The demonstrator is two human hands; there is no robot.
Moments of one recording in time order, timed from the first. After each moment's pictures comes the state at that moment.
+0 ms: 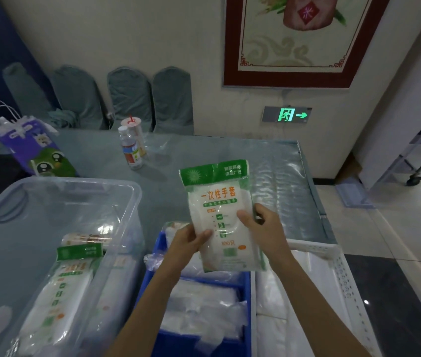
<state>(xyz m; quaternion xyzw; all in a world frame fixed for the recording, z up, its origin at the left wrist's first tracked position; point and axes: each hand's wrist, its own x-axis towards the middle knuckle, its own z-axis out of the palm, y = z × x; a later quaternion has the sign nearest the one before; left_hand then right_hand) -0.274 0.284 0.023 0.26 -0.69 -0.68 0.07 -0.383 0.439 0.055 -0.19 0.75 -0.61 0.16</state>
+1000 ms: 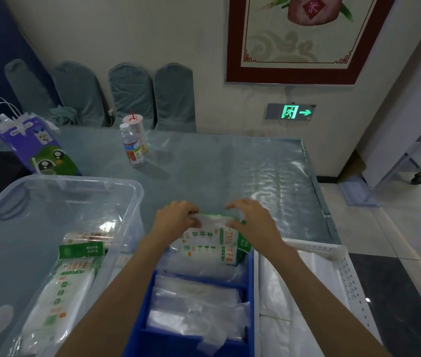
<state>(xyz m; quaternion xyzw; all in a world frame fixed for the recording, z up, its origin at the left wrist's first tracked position) -0.313 0.213 0.034 0.20 -0.96 -0.18 -0.01 -0.407 0.412 0.043 -0.40 0.87 -0.29 0.04</state>
